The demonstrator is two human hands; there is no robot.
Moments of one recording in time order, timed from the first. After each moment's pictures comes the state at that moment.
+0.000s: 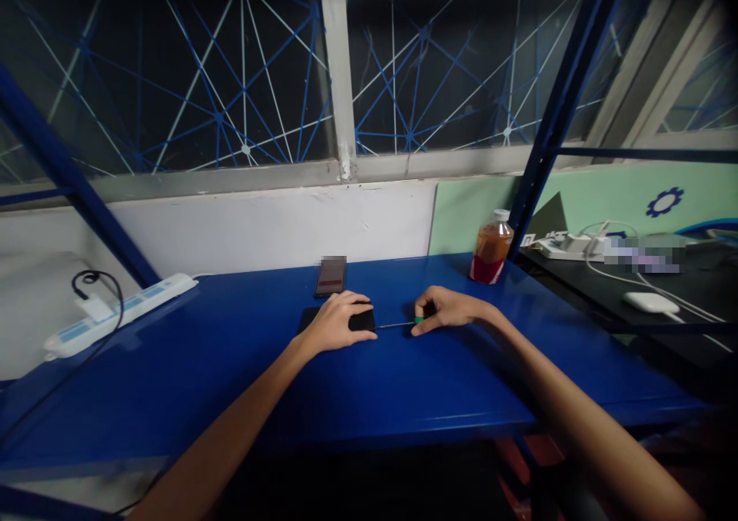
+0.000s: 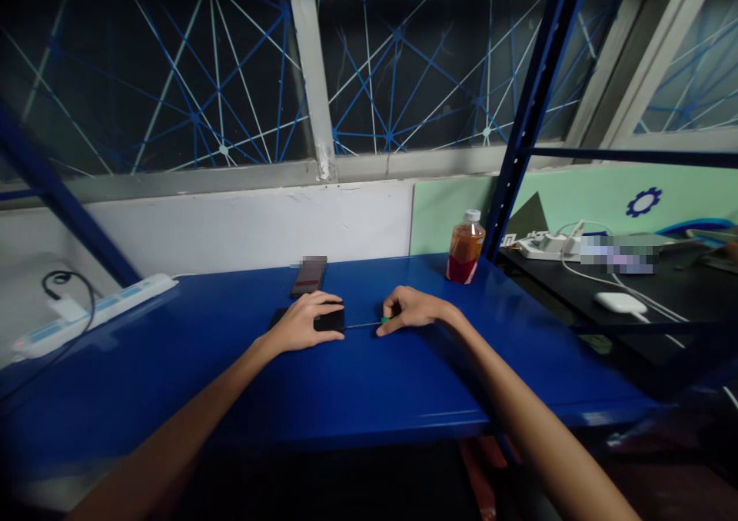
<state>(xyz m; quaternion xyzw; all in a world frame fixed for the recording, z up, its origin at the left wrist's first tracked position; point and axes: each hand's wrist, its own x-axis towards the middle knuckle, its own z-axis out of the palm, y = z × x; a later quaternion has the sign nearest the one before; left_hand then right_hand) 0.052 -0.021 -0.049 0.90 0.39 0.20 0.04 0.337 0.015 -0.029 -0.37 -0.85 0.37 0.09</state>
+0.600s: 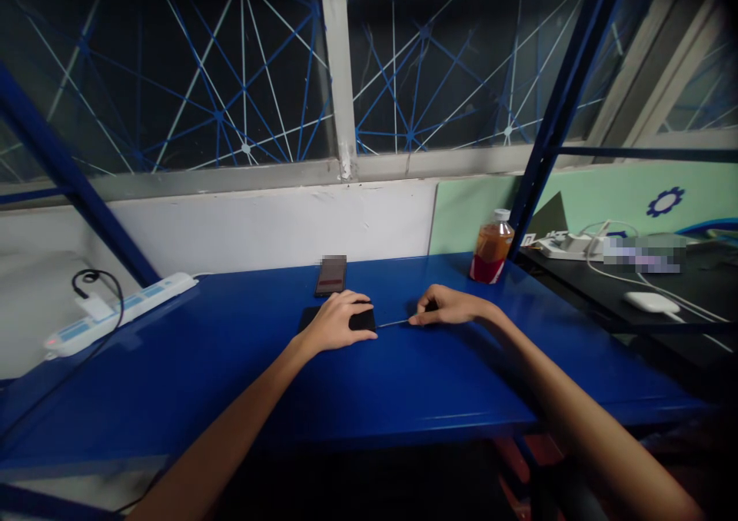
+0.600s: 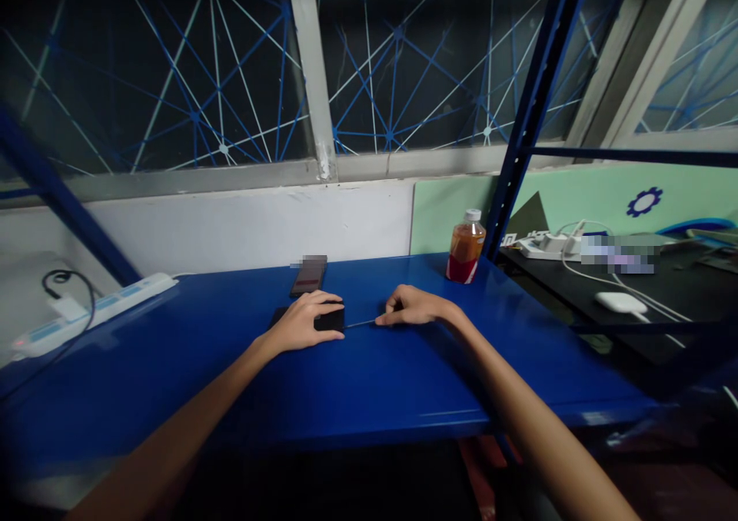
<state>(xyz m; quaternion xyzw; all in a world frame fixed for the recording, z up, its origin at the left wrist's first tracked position) 0.052 -0.020 -0.048 0.90 0.39 0.19 0.04 0.337 0.012 -0.023 -0.38 -0.85 0.36 0.08</state>
